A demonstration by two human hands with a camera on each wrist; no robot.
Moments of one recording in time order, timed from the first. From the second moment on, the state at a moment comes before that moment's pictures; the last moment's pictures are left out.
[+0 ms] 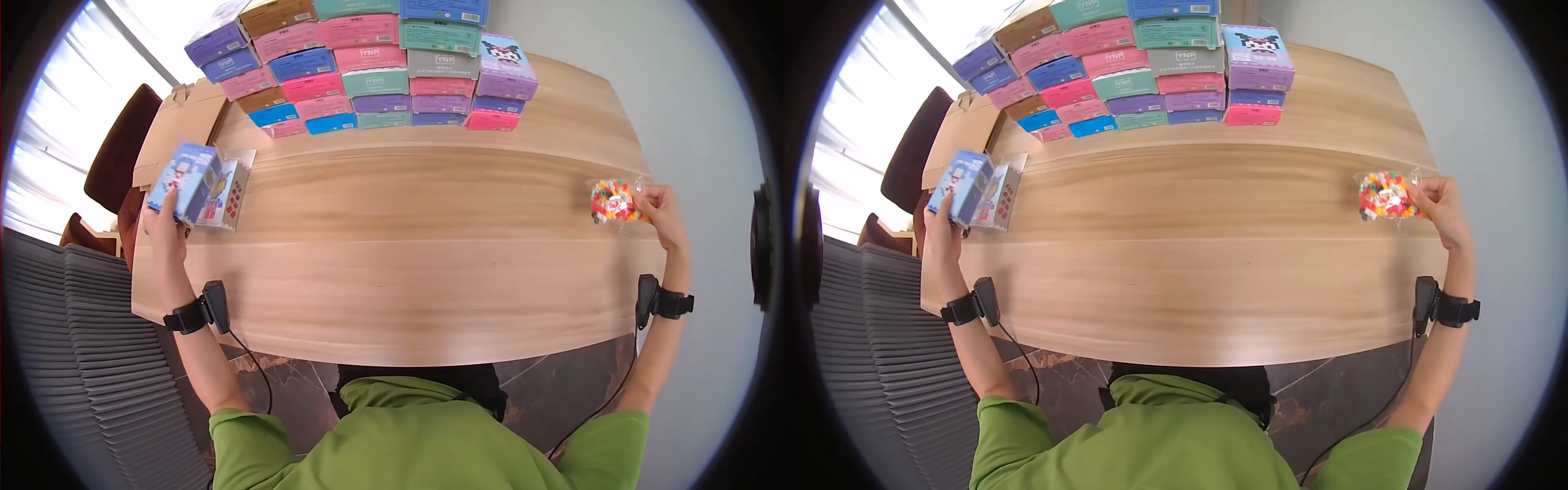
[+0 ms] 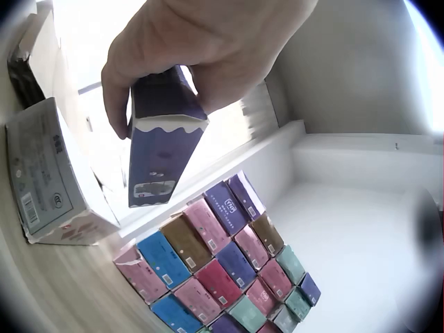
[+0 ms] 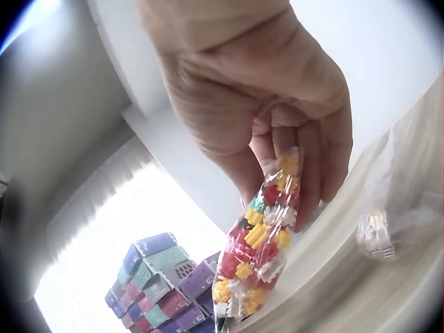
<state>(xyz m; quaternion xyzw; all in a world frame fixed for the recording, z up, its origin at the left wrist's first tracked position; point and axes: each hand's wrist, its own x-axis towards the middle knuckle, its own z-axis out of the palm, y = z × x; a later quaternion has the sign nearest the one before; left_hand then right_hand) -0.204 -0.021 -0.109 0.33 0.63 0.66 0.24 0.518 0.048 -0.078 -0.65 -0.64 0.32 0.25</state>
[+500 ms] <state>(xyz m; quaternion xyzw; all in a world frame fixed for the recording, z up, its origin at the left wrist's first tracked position) -0.196 -0.022 -0.120 0.57 0.74 0.36 0.09 0.376 0.103 -0.052 -0.55 -0.80 -0.01 0.22</state>
